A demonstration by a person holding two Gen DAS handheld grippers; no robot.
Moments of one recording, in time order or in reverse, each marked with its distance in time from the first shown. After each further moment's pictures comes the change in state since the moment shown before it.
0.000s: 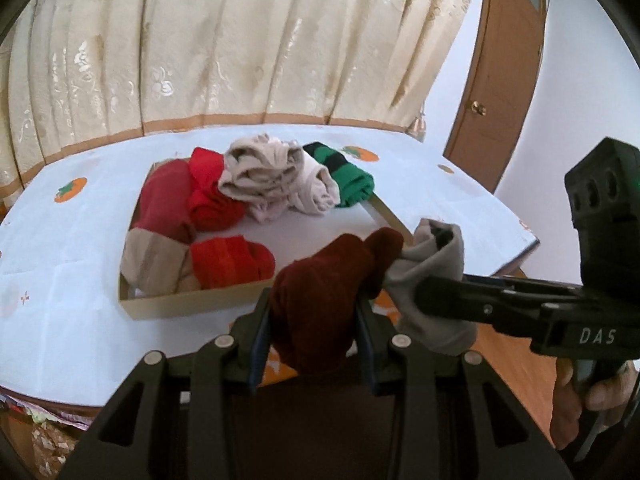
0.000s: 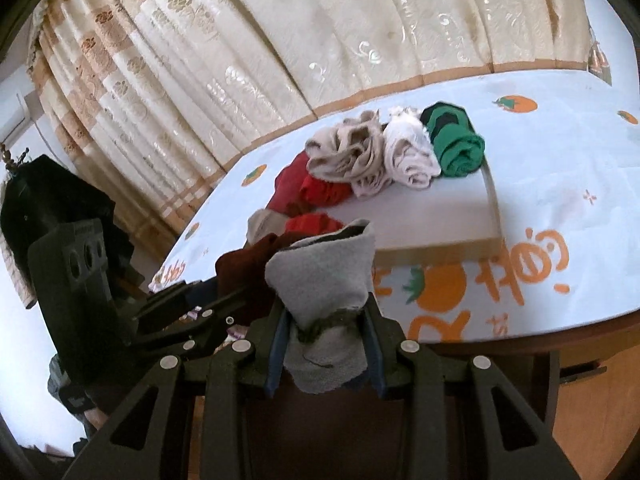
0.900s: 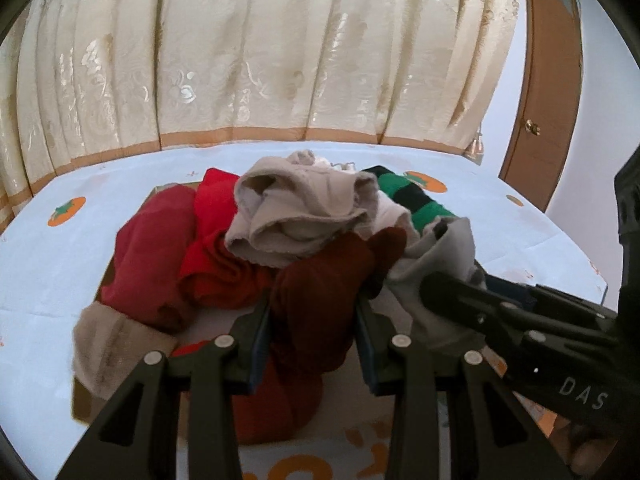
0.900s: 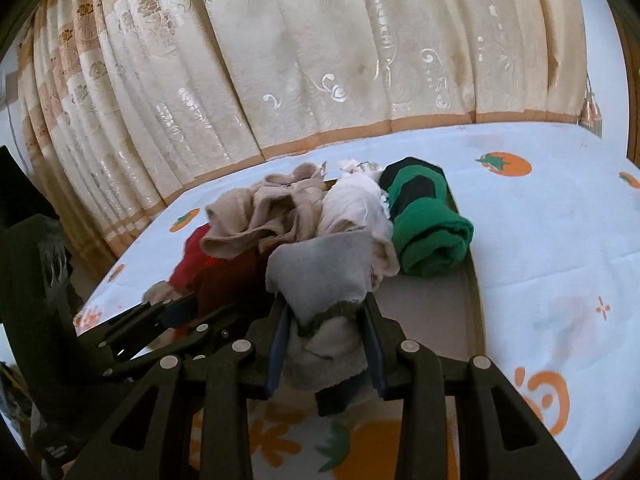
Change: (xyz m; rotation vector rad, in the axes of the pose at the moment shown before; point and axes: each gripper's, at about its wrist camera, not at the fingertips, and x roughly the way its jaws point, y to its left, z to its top) left arm 0.107 0.024 0.038 -0.052 -0.084 0.146; right arm 0.085 -0.042 0.059 -0.094 -0.158 -0.190
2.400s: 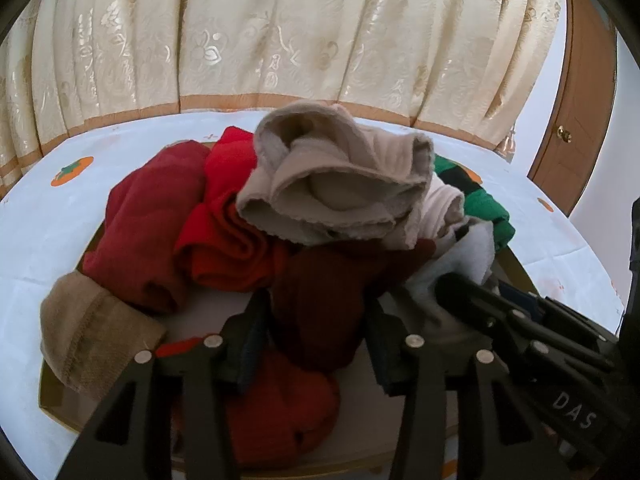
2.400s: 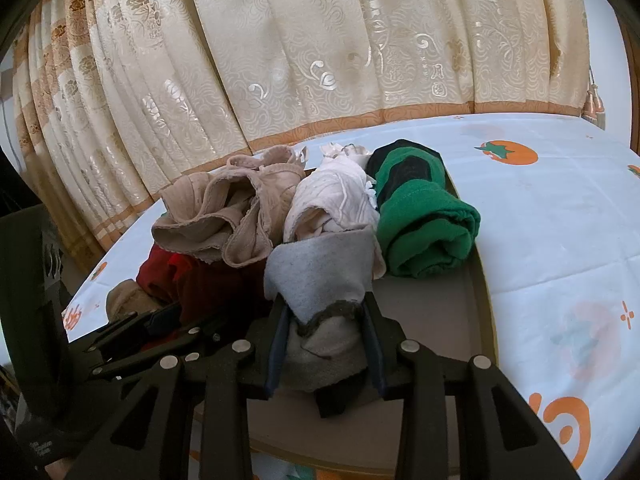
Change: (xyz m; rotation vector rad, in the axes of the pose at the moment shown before) left arm 0.035 0.013 -0.010 -0.079 0.077 0.055; right arm 0.032 -0.015 -0.005 0.003 0.011 -0.009
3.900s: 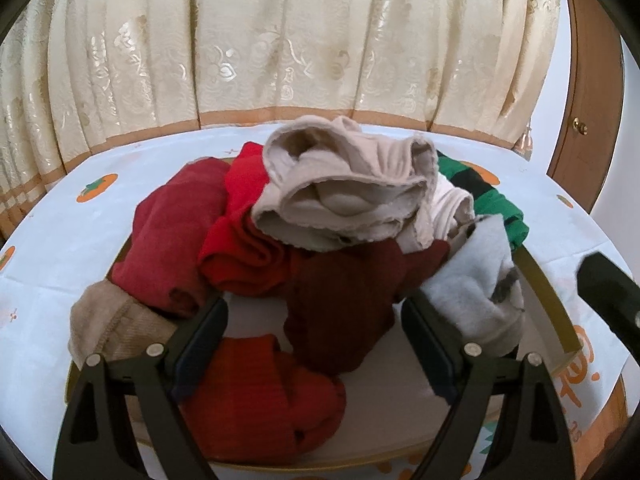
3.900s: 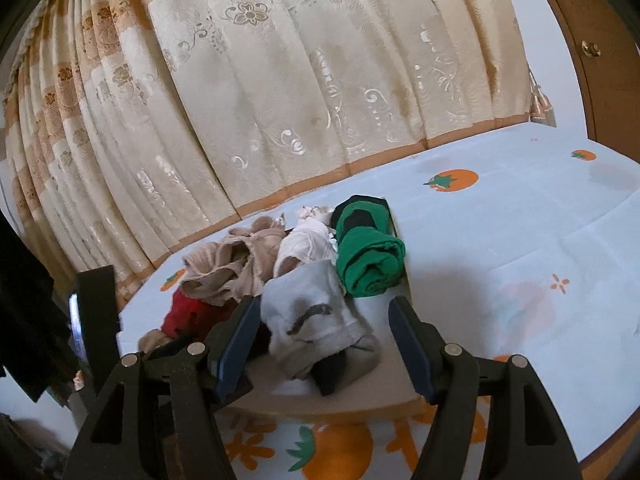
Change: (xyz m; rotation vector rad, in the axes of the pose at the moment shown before) left arm -0.006 -0.008 -0.004 0.039 -0.042 0.106; right arm -0.073 -0.016 -0.014 0.151 -0.208 -0.024
